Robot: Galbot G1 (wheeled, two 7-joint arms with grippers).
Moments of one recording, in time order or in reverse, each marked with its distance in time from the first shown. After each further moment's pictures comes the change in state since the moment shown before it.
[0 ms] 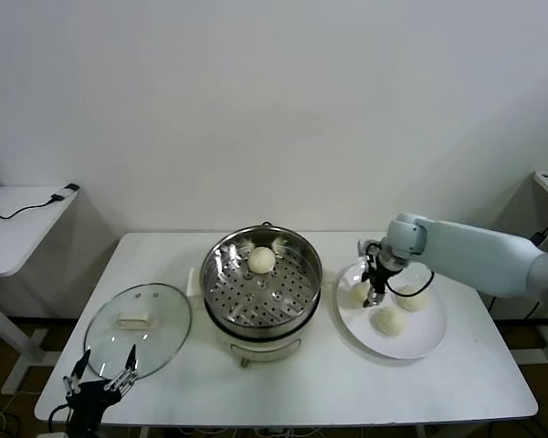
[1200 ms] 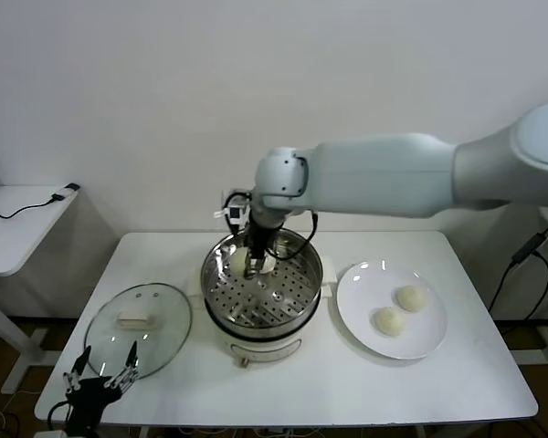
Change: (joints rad) left arm 0.008 0.000 0.001 -0.028 -0.009 0.015 -0.002; right arm 0.246 0.510 -0.044 0.154 0.490 -0.250 0.264
